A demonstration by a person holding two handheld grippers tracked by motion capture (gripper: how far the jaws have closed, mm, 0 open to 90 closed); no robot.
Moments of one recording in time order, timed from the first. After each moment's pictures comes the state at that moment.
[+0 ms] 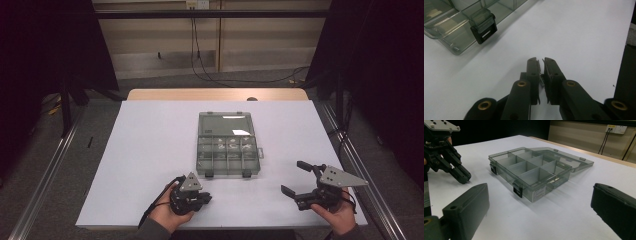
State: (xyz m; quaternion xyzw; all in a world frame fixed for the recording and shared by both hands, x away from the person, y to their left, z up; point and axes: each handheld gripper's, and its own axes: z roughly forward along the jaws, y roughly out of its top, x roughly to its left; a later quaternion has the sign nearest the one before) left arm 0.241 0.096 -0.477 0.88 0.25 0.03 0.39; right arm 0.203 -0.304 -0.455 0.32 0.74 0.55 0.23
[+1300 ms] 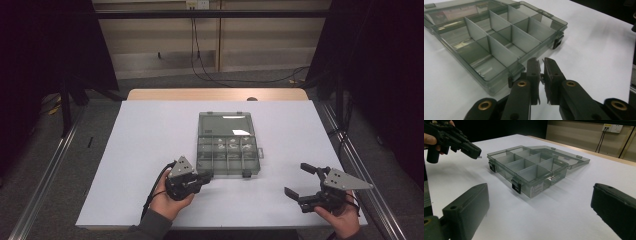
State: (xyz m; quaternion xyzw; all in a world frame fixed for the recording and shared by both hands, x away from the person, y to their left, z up) left arm 0.265 0.103 -0.454 0.82 0.29 0.07 0.49; right arm 0.195 -0.310 -0.456 0.33 0.73 0.55 0.23
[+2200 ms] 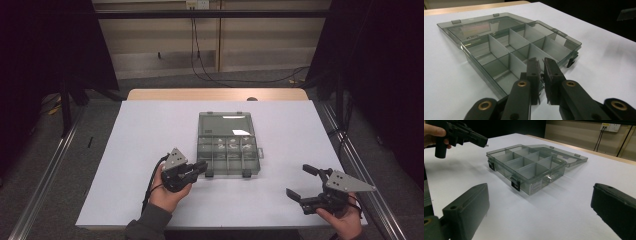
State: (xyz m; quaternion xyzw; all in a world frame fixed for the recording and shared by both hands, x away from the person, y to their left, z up) left arm 0.281 0.111 -0.450 0.78 0.32 0.10 0.53; right arm 0.190 -0.313 -0.456 0.33 0.73 0.55 0.24
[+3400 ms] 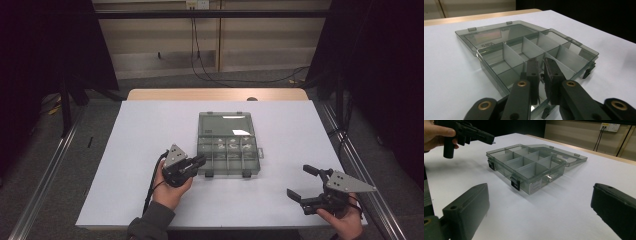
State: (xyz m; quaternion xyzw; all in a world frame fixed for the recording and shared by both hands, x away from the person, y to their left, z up) left arm 0.292 0.107 -0.456 0.76 0.34 0.14 0.54; right arm 0.190 -0.315 -0.456 0.33 0.74 0.55 0.23
